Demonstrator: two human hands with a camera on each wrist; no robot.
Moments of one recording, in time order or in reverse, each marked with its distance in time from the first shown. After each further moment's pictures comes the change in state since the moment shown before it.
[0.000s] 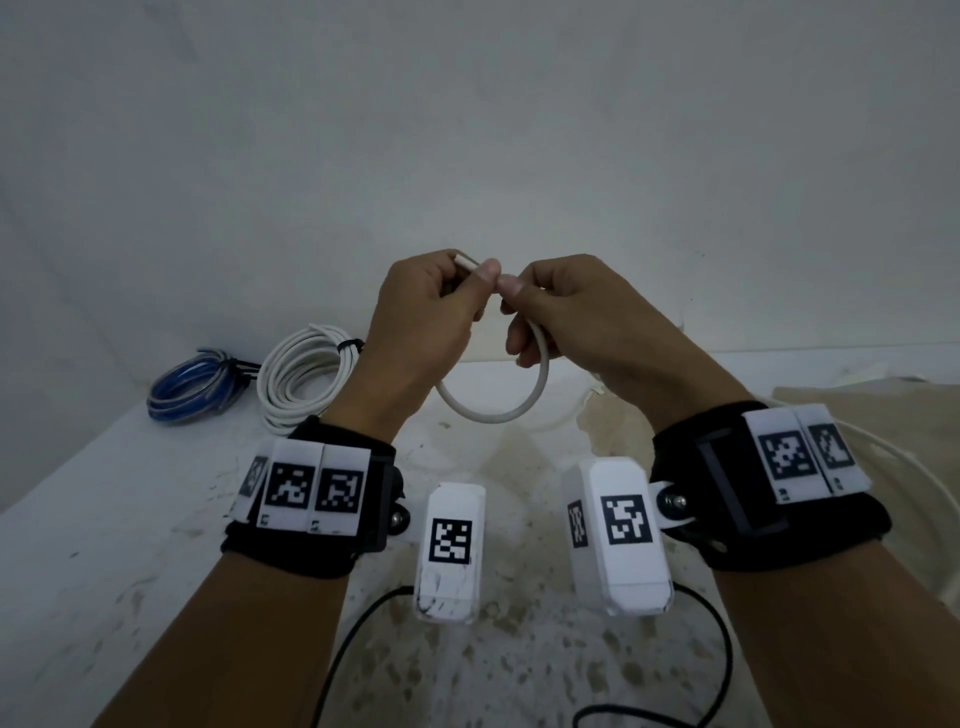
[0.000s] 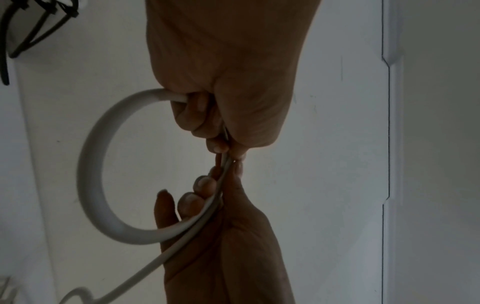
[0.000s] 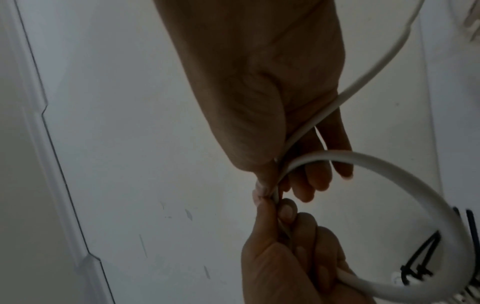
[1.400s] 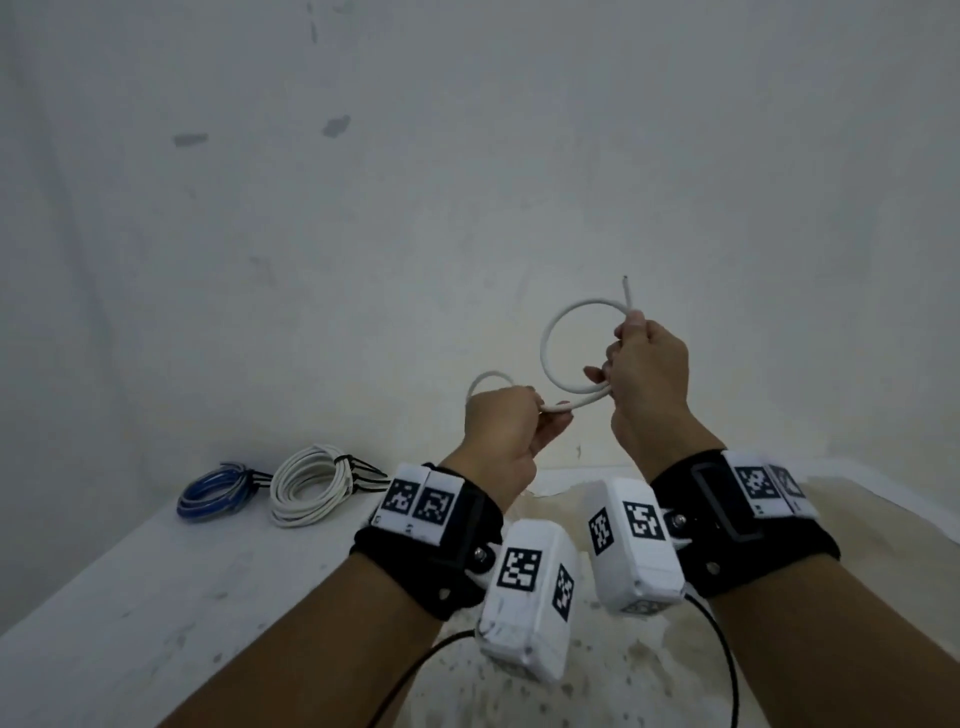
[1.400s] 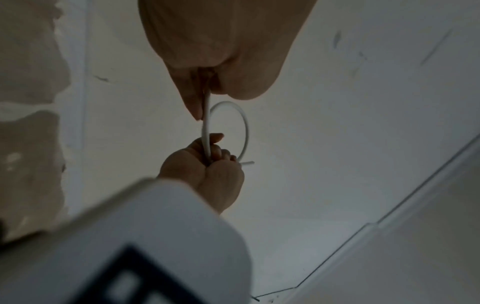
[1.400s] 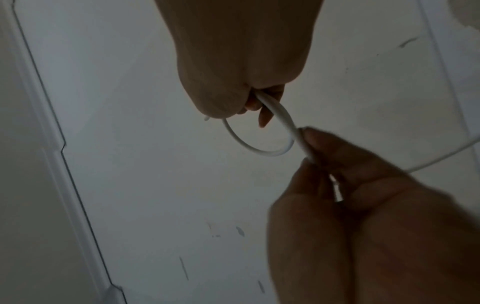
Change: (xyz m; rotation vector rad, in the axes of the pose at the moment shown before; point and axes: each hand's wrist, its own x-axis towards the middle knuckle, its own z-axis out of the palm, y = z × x) left_hand -0.074 0.188 0.062 -0.846 0.056 -0.639; right_hand -0.094 -0.106 -0.096 0.488 0.847 -0.032
